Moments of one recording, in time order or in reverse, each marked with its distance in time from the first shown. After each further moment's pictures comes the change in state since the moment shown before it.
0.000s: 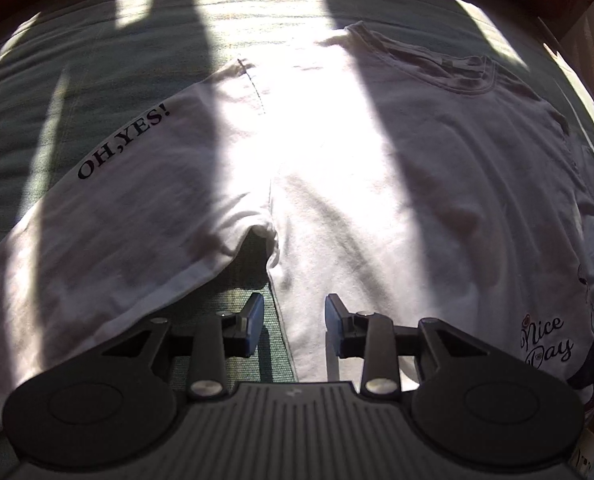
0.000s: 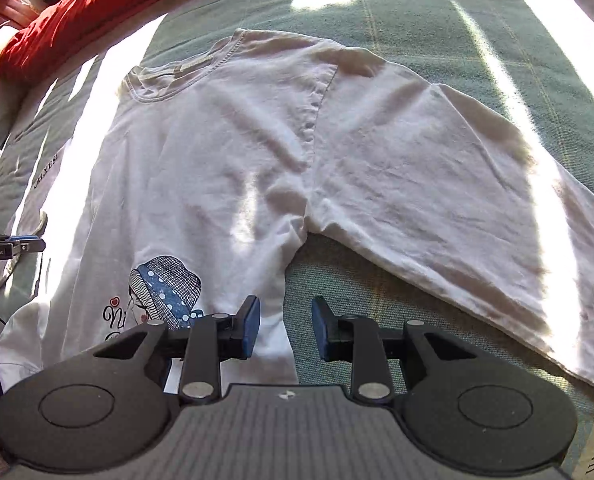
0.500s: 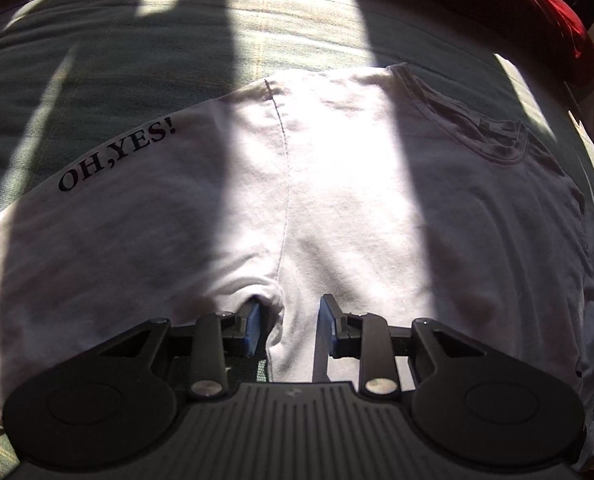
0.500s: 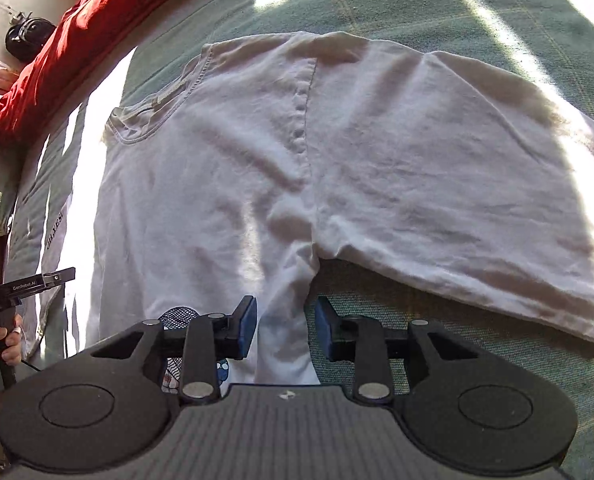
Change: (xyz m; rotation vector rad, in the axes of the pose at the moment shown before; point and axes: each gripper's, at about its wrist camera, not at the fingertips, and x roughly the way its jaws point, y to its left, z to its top) left arm 0.026 0.012 0.024 -0.135 -0.074 -0.041; right arm 0.028 -0.014 0.014 0.204 -0.006 0.108
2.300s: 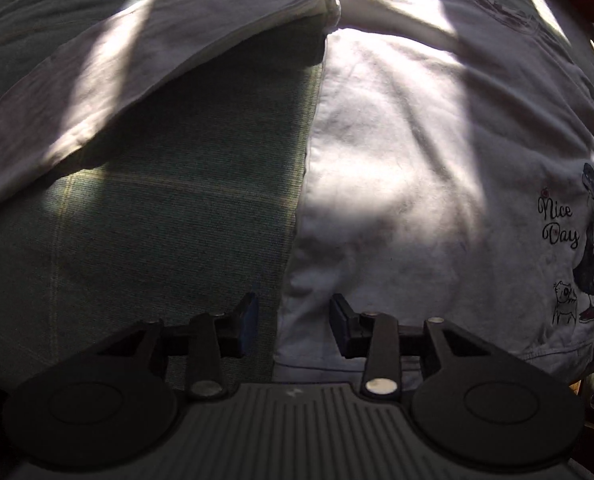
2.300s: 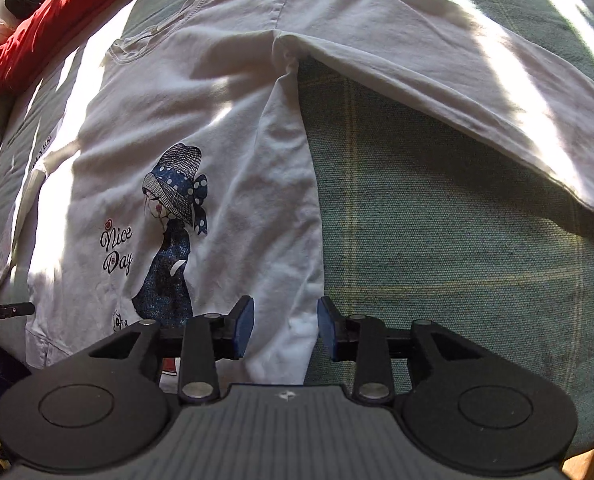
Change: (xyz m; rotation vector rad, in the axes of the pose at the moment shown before) left arm -0.072 0.031 -0.154 -0.082 0.237 0.105; right arm -0.043 -0.019 -0.108 -0.079 0.058 -0.103
